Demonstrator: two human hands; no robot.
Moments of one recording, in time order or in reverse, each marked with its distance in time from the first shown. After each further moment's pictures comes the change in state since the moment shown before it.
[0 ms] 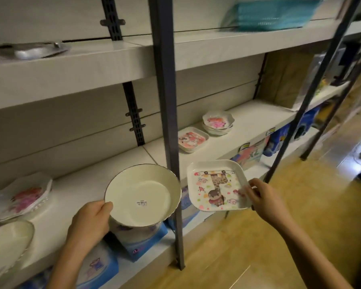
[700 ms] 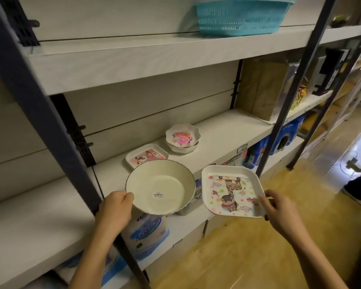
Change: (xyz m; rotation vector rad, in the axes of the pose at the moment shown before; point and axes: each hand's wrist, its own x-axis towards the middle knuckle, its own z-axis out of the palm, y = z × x) left_hand 0.073 0.170 0.190 -0.012 -0.026 0.008; right_hand 0.126 0.154 -0.099 0.057 0.077 0.132
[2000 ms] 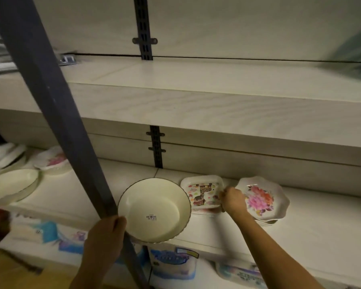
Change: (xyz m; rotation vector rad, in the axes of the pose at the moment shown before) left_hand 0.010 0.063 0.024 0.167 0.389 -0.432; right_hand 0.272 -0.183 0.227 -0.326 -0.630 -0.603
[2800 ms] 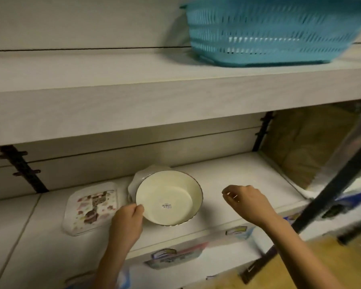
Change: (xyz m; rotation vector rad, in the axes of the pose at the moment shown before) left_hand 0.029 0.188 0.190 -0.264 -0.143 0.223; right_hand -0.126 0.241 -0.160 -0.105 0.176 0.069
